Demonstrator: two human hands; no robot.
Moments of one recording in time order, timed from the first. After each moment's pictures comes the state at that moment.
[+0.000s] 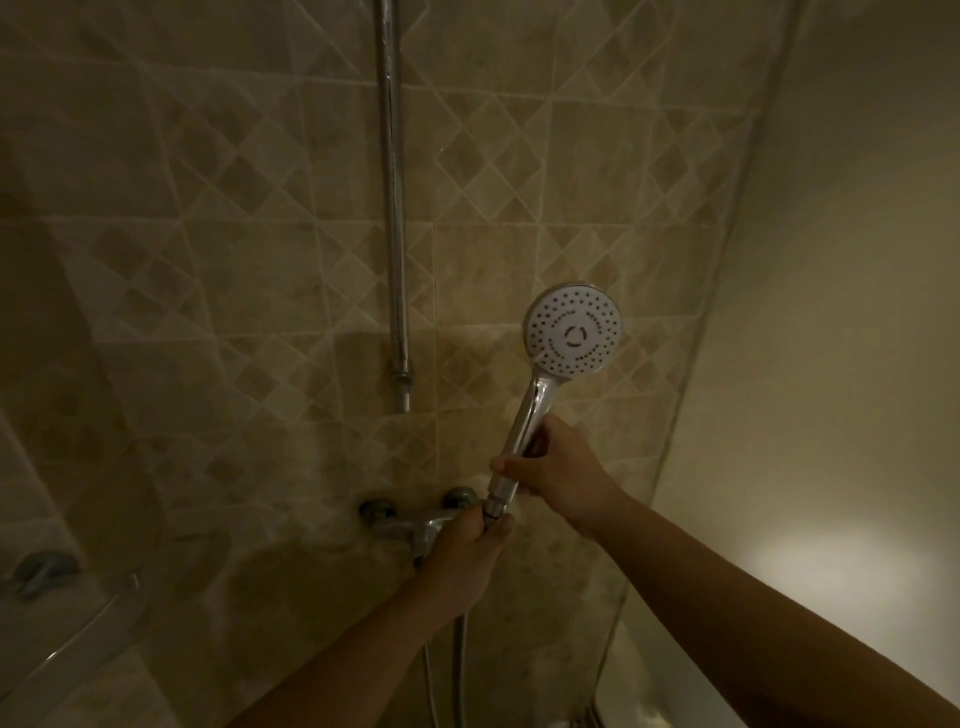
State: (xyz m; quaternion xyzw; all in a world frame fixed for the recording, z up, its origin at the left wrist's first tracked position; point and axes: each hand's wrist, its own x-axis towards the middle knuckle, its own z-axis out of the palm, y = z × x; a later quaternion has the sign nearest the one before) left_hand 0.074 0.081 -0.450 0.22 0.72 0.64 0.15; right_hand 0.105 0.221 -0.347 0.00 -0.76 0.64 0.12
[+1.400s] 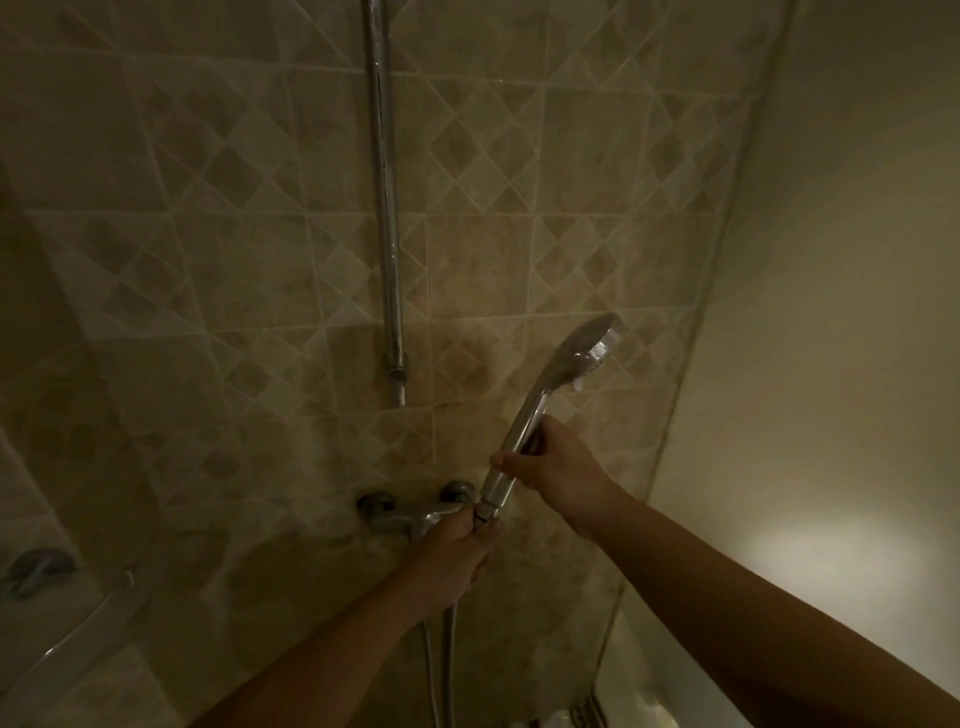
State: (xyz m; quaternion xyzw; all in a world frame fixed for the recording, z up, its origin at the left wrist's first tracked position) left_hand 0.061 0.068 -0.468 0.22 0.69 0.65 0.22; right_hand 0.102 0.227 -0.359 0.00 -0.75 0.65 0.12
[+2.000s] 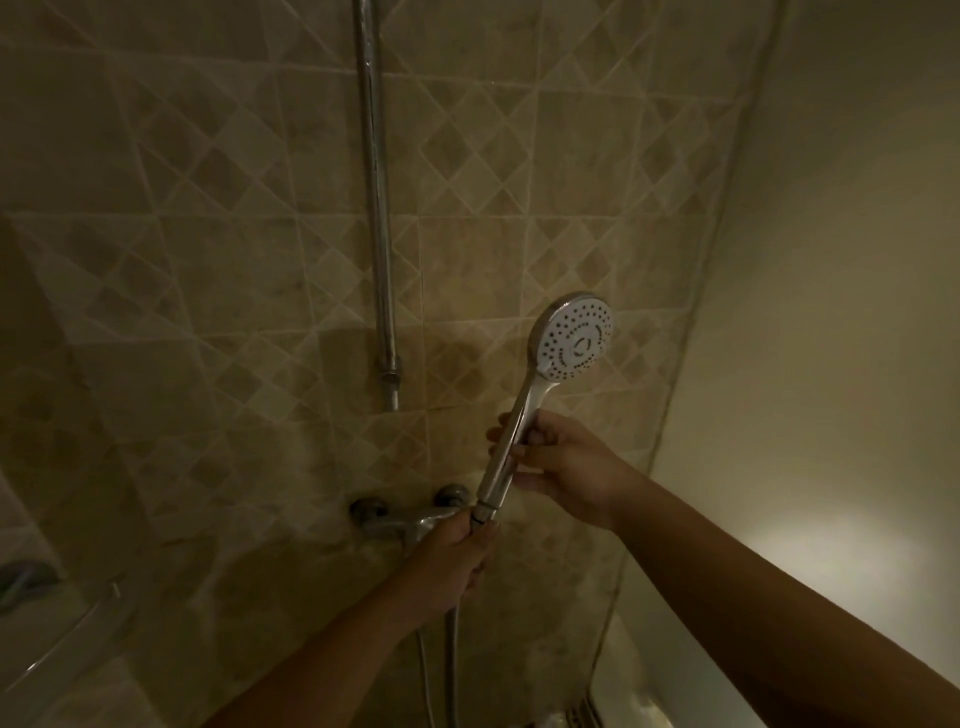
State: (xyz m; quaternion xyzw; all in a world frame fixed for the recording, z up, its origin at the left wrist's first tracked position) left_hand 0.069 0.067 -0.454 0.25 0.66 0.67 0.24; right_hand 0.104 0.246 -0.347 0.04 -0.67 0.74 -0.01
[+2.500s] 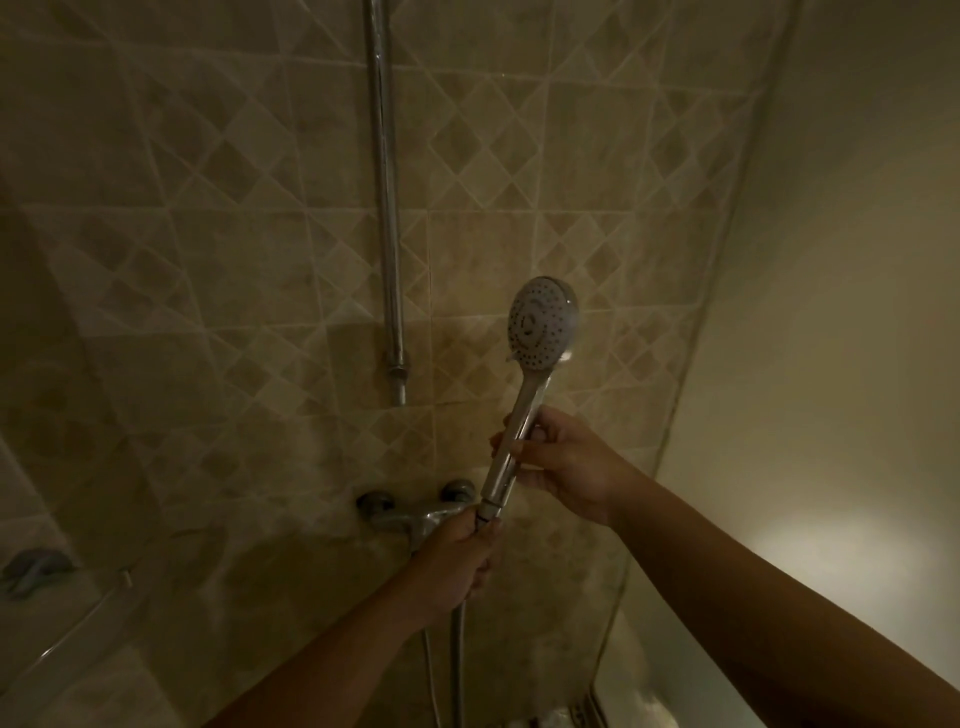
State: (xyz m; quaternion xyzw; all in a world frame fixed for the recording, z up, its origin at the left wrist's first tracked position) left_hand 0.083 0.065 -0.443 0.22 0.68 0.65 0.25; right_hand 0.099 0.243 -0.351 0.05 -0.65 0.76 -0.01
